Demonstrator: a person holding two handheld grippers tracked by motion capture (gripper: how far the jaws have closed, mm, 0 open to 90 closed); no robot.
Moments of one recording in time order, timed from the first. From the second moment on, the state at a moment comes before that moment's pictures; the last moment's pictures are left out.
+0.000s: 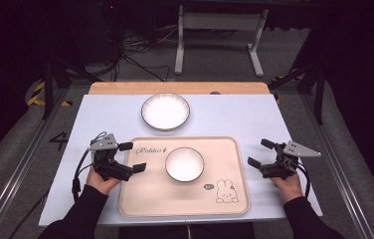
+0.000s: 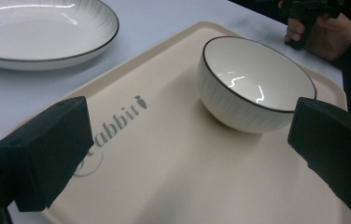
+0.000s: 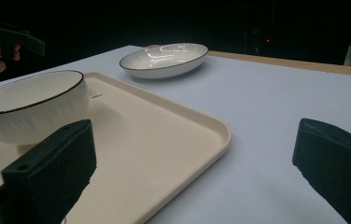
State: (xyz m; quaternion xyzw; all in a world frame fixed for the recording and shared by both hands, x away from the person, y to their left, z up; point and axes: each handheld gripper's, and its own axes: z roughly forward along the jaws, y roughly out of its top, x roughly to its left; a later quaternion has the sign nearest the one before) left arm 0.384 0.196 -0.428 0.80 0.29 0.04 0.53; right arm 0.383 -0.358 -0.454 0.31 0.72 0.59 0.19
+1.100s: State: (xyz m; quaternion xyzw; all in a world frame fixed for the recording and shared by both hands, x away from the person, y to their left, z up) left arm 0.380 0.246 -0.460 0.72 0.38 0.07 0.58; right arm 0.383 -0.358 -0.454 0.31 0.72 0.60 0.19
